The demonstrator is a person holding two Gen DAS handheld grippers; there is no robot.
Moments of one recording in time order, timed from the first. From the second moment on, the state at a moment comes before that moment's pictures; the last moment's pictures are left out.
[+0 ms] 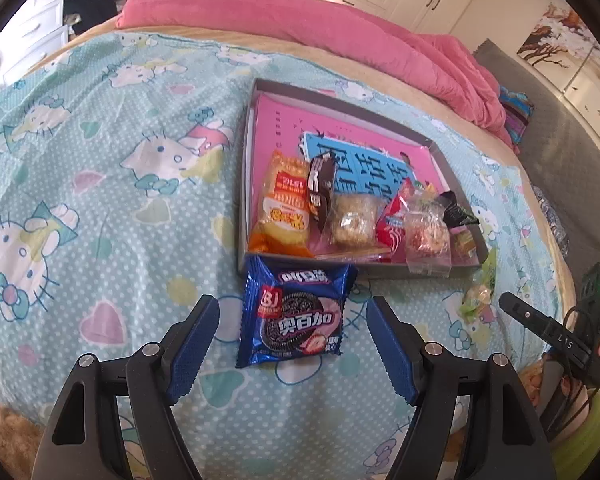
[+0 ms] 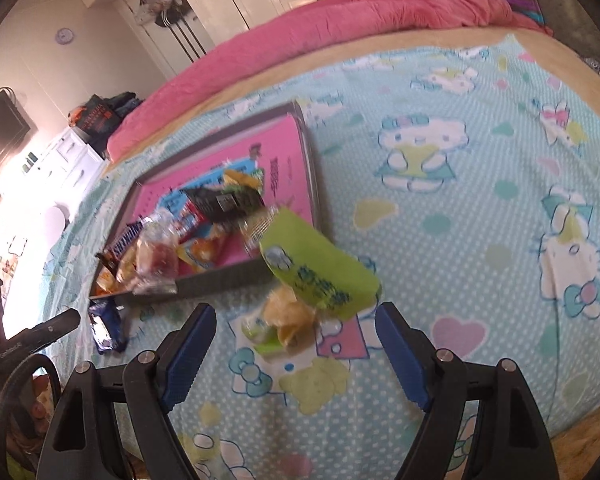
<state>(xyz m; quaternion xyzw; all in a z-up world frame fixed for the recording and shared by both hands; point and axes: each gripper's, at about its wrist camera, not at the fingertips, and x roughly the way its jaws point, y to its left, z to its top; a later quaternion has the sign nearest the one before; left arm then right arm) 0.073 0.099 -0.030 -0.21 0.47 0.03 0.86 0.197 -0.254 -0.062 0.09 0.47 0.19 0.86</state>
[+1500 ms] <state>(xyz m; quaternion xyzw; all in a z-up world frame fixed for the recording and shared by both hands) 0.105 0.081 -0.073 -0.17 0.48 0.06 0.86 0.221 -0.240 -0.088 0.08 0.46 0.21 0.86</state>
